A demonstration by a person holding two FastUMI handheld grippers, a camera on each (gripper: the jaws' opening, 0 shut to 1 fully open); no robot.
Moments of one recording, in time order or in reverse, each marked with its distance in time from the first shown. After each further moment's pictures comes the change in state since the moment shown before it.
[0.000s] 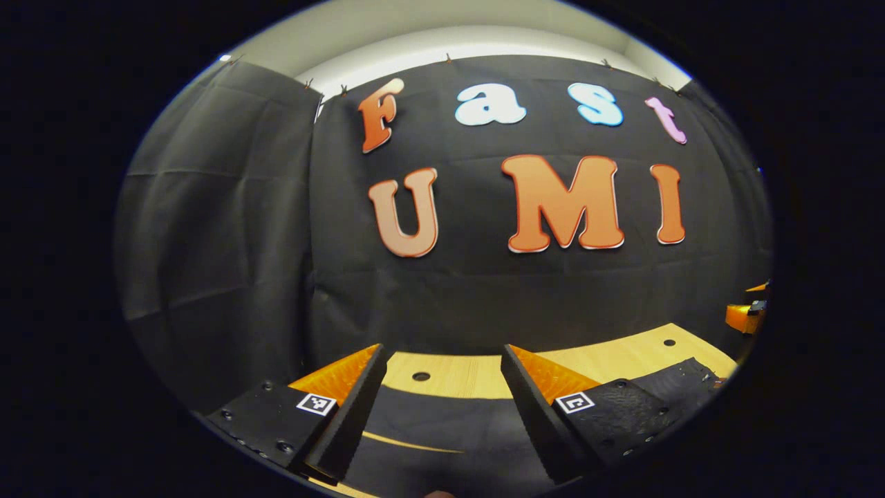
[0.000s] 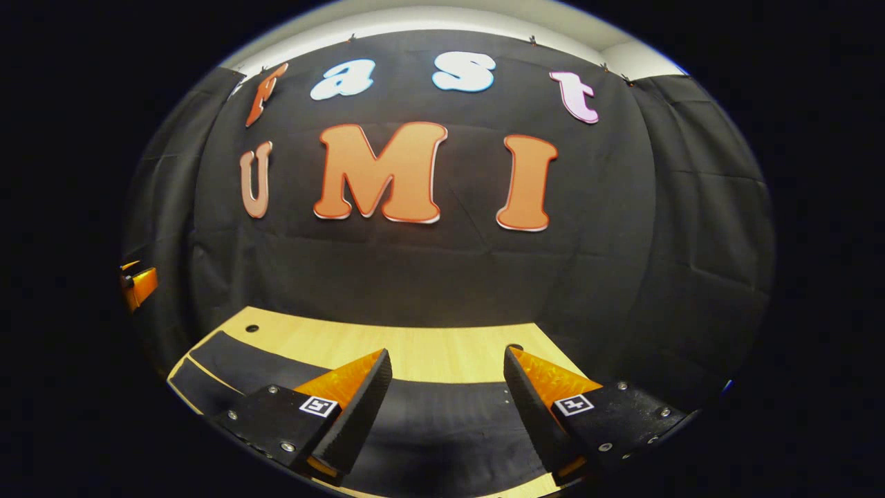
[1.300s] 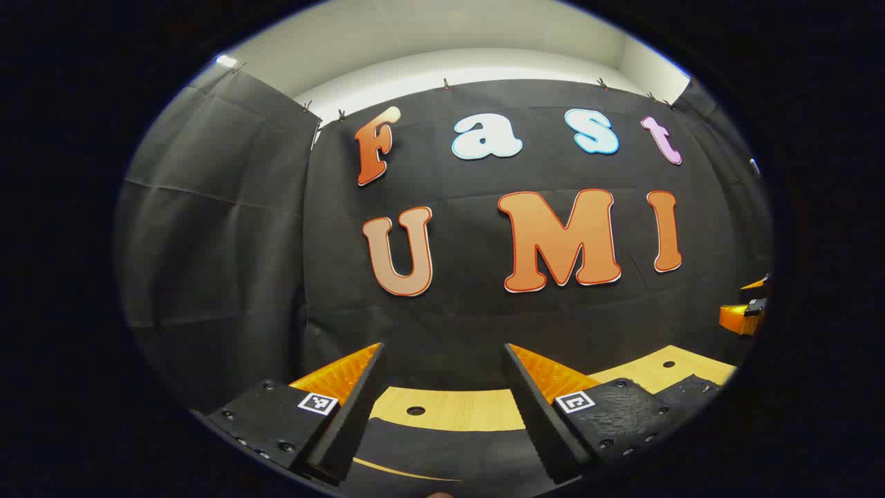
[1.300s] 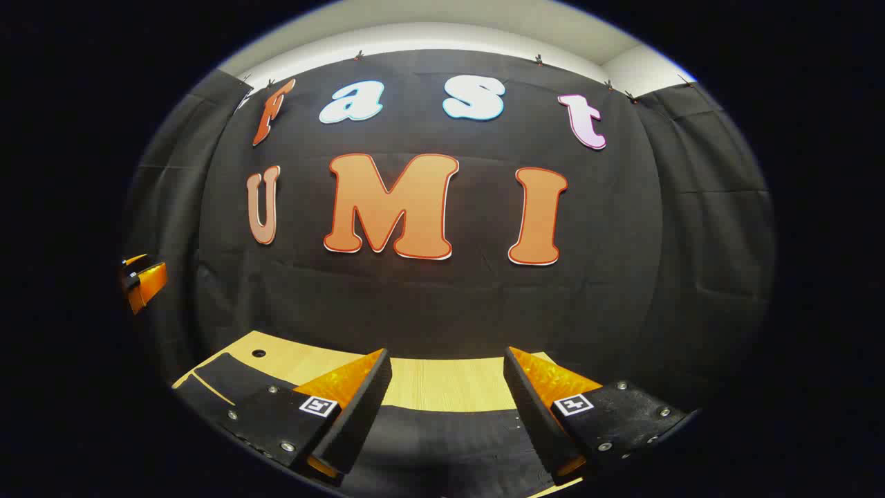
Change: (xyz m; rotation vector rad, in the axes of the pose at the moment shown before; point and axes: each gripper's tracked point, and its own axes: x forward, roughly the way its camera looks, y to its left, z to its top) left arm 0.009 -0.018 0.071 0.014 -0.216 -0.052; right arm 0.002 0.042 0.060 -0.003 -0.164 0.036
